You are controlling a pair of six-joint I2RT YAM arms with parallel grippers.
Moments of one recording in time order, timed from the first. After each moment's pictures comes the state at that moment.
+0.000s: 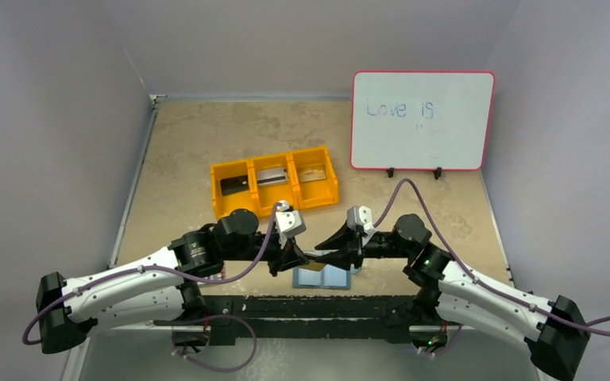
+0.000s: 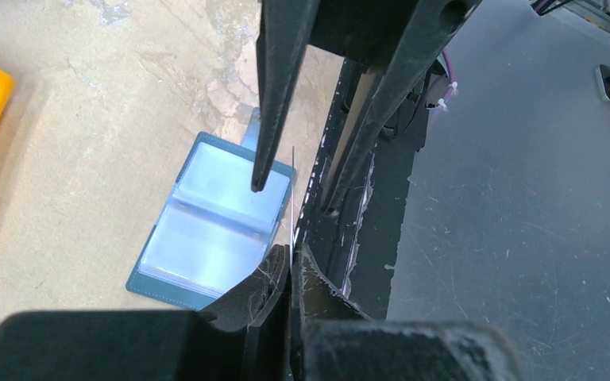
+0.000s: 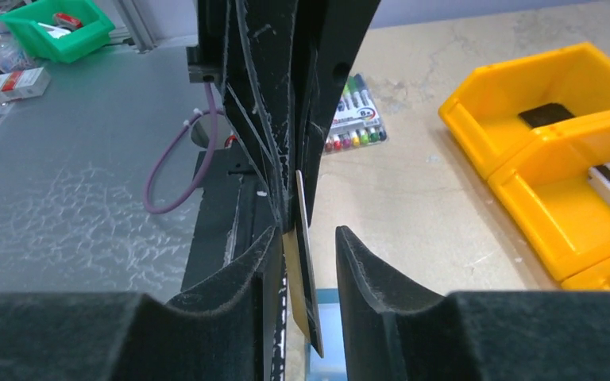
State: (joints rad) left arm -1.09 0.86 0.67 -0.21 0.31 -0.20; right arm 0.87 0.75 0.36 0.36 -0.67 0.12
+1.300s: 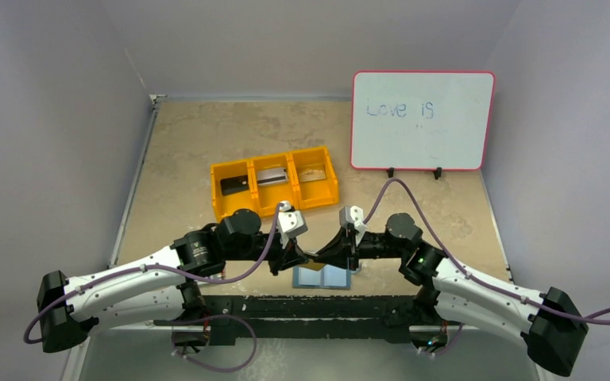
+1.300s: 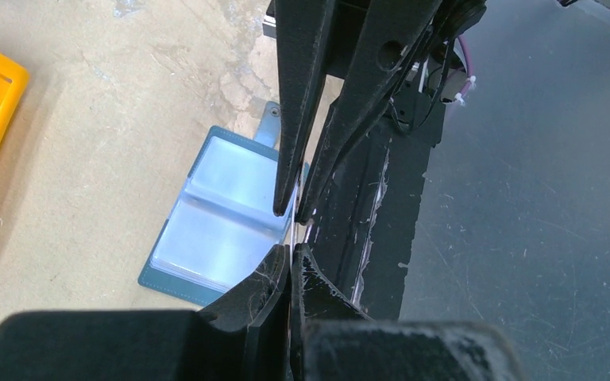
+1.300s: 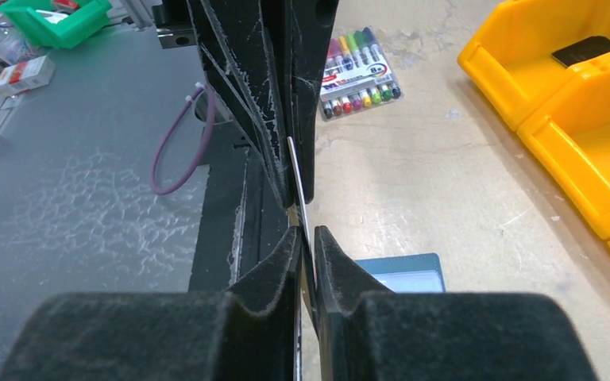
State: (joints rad) left arm -1.09 0.87 0.67 -0.22 0.29 -0.18; right arm 0.87 0.81 0.34 0.36 -0.67 0.16
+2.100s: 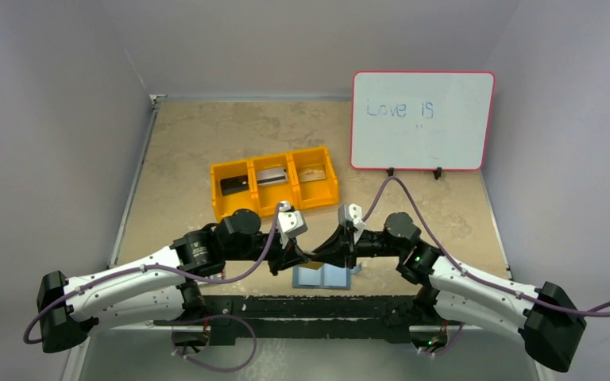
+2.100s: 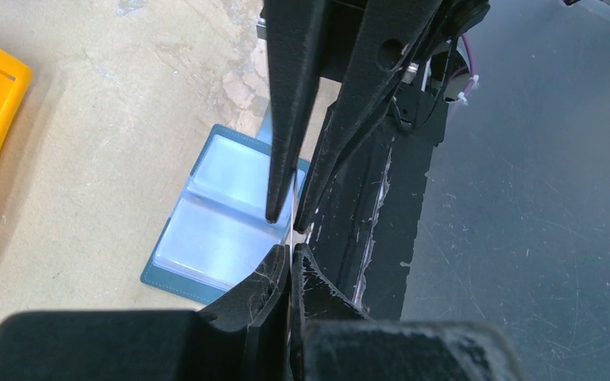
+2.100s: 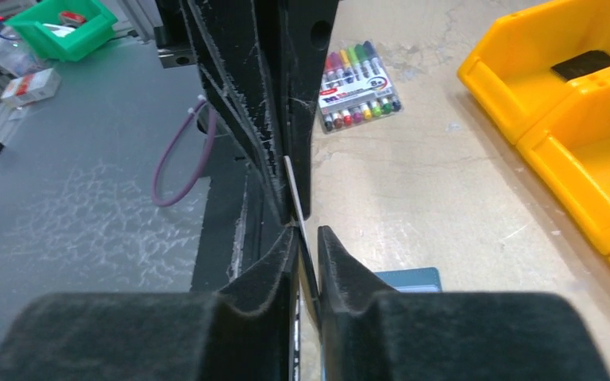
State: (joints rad) left arm -1.09 0.87 0.67 -0.23 0.28 -0.18; right arm 0.87 0.85 0.34 0.43 -0.67 0.18
